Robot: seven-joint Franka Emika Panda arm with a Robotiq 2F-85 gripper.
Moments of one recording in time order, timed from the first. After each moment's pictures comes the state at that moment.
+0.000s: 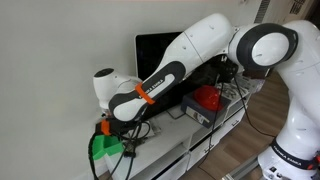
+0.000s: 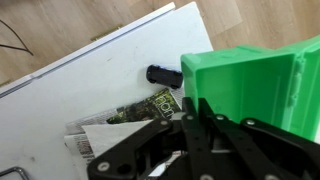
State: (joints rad) arm 0.83 0.77 0.15 -1.48 -0.20 2.23 1.33
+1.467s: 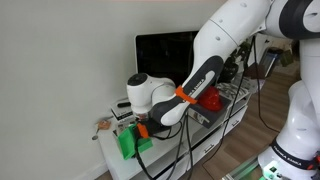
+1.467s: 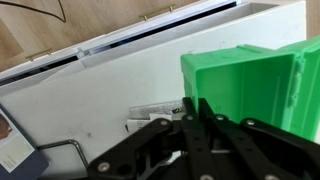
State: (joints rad) arm 0.83 0.46 0.09 -2.03 -0.37 2.44 1.37
